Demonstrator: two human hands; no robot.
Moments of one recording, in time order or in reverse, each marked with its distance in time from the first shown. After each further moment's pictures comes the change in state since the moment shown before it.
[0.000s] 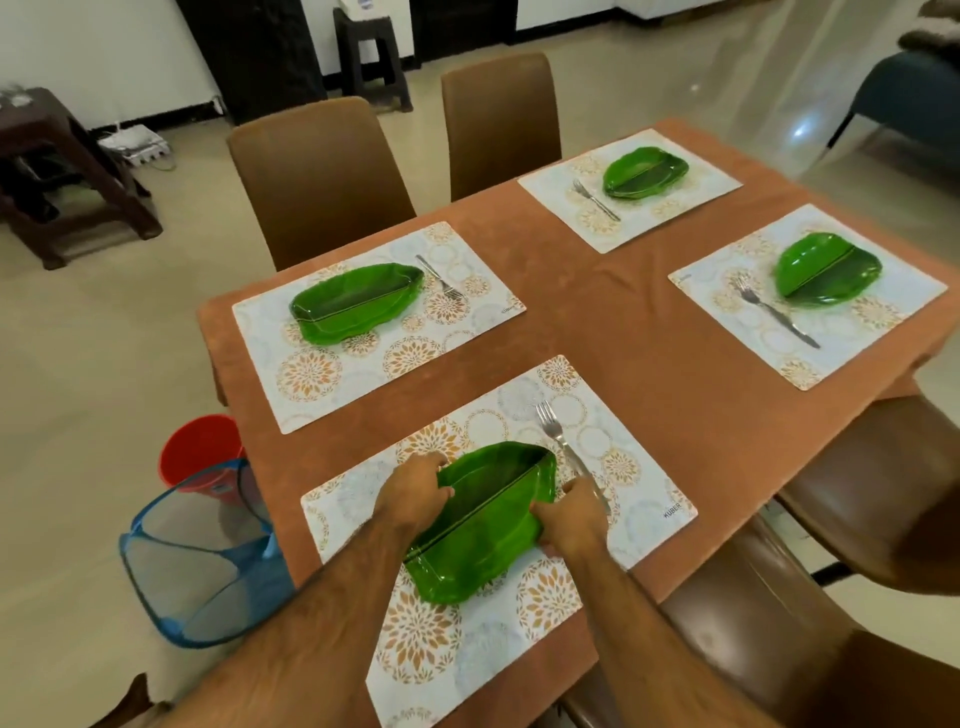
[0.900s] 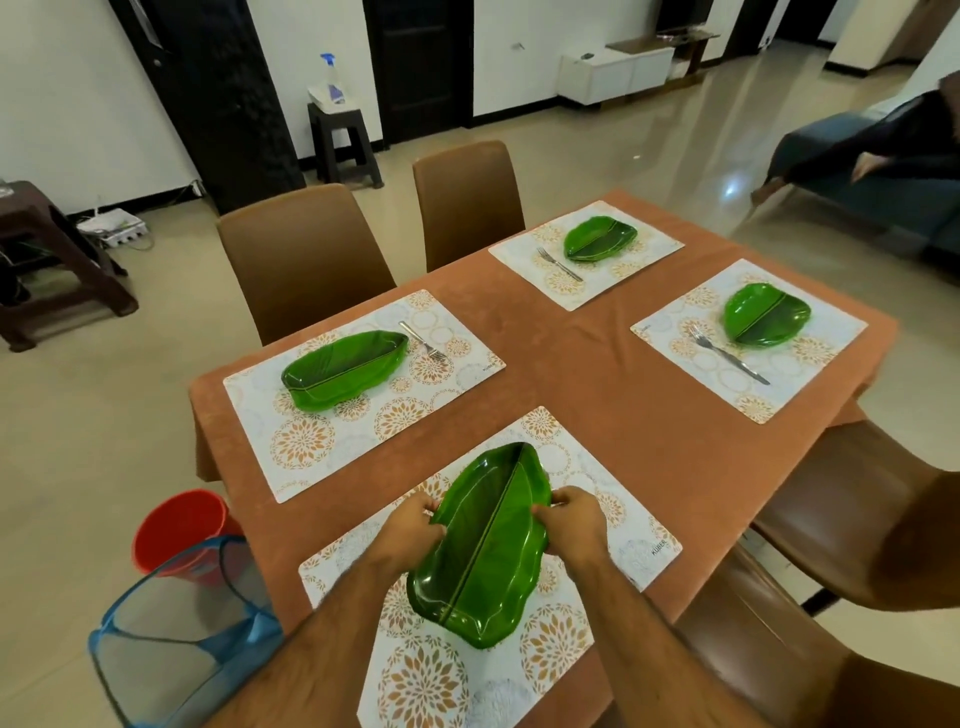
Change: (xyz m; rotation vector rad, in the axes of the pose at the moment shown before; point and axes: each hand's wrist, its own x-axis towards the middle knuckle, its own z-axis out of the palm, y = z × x) left_hand 0.002 0.000 -0.030 -0.395 -0.149 0.006; right_hand -0.012 -0.043 -0.034 0.301 0.050 -0.045
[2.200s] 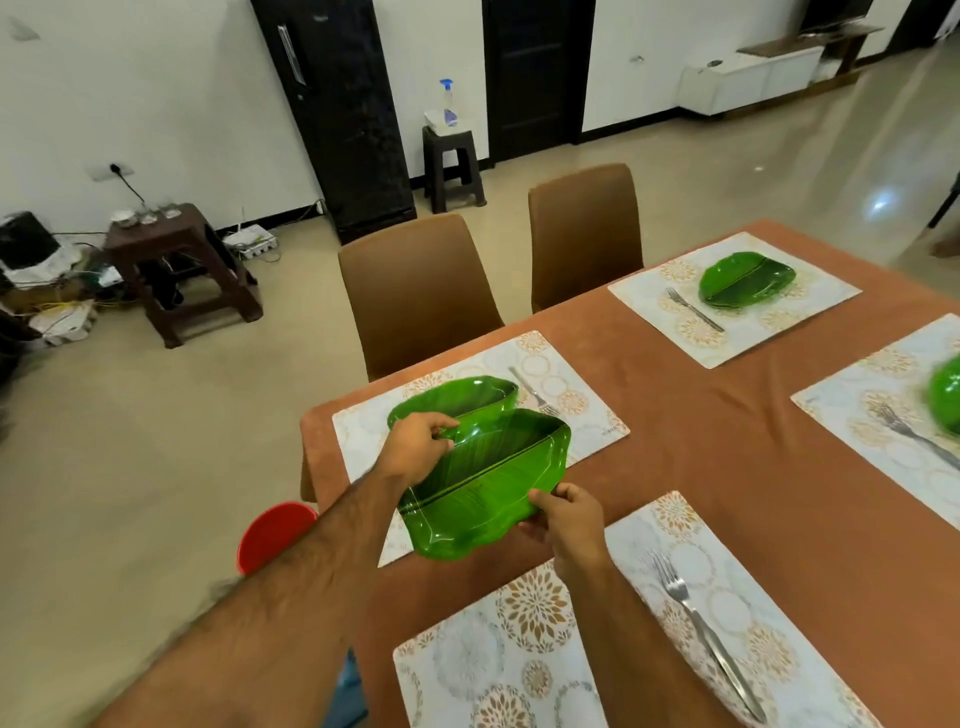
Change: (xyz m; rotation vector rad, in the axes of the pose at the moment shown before) left_hand 0.104 0.033 -0.203 0.173 0.349 0.148; right_hand 0.053 -0.117 0.149 0.569 -0.295 0.034
